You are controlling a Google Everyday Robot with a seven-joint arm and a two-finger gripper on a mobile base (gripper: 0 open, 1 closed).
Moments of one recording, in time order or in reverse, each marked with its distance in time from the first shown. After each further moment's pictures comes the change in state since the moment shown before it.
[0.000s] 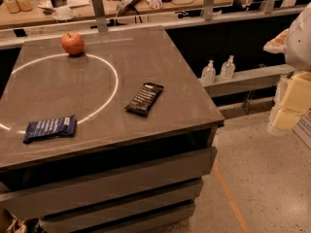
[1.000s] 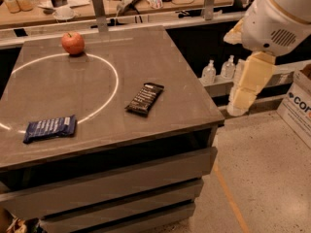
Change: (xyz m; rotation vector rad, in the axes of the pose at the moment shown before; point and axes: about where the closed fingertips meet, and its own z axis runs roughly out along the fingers) arm -0.068 -0.018 0.016 -0.076 -0.116 -0.066
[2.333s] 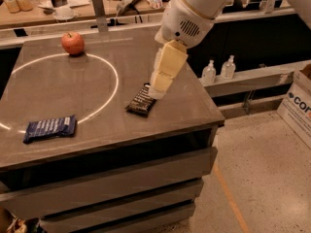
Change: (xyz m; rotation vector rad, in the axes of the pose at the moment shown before) arm -0.139 -0.016 0.062 -0.152 -0.191 -0.042
